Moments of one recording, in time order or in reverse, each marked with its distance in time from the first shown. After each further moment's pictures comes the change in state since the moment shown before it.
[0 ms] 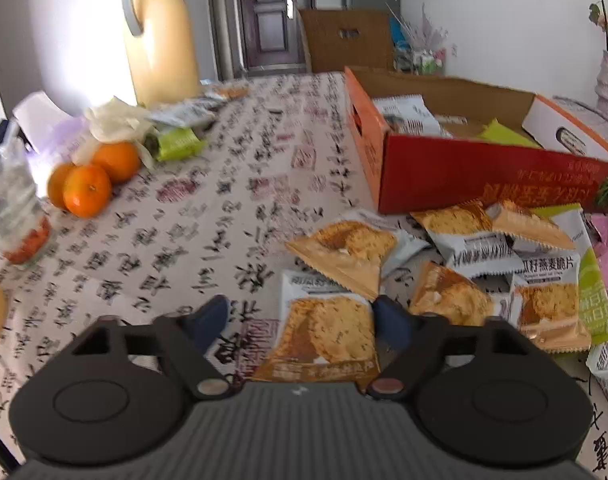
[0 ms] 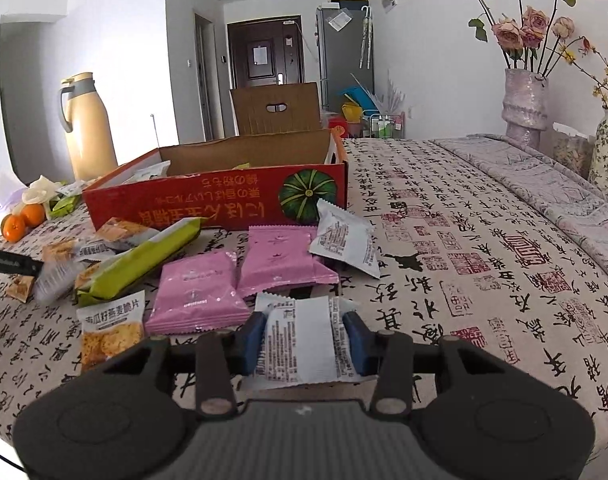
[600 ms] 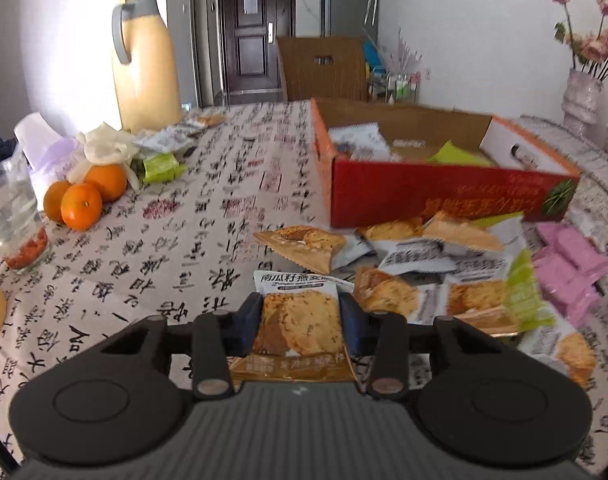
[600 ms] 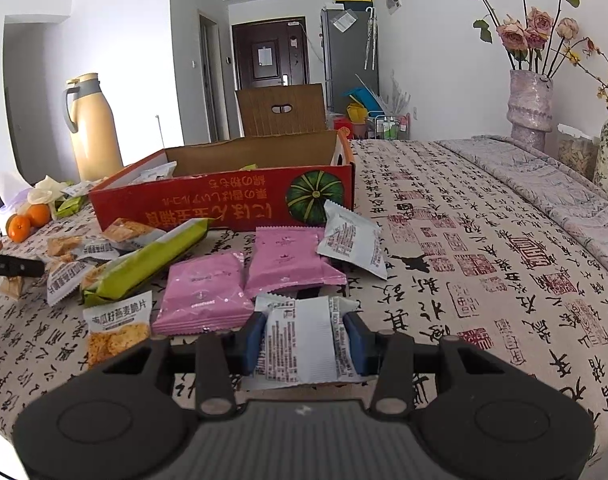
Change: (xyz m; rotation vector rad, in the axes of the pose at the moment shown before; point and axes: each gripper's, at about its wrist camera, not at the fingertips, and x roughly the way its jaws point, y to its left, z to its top) left arm -0.051 -0.015 -0.013 0.009 -0.107 -0.059; right arm -0.002 0.003 0.000 -0.005 -0.010 0.021
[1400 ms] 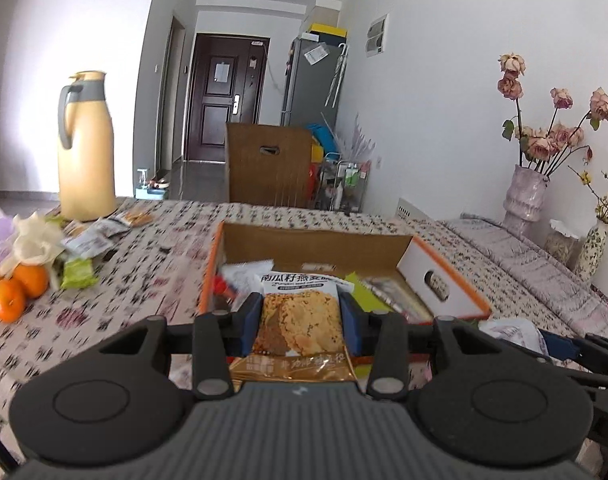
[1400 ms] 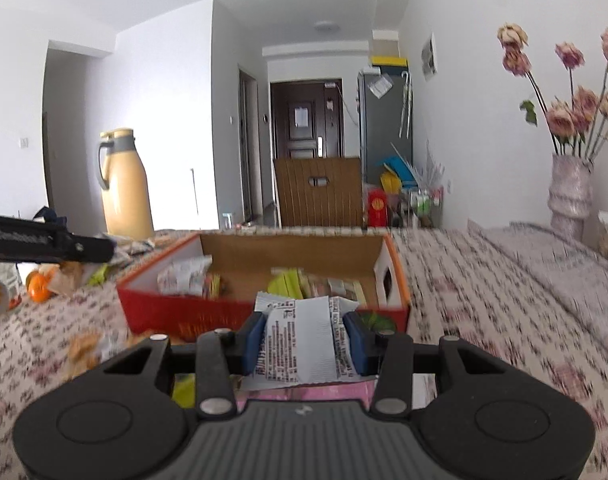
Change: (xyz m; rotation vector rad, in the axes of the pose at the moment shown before) left arm -0.016 -0.073 0.080 -0.070 -0.235 -0.157; right arm 0.022 0.027 0.086 -0.079 -0.217 0.082
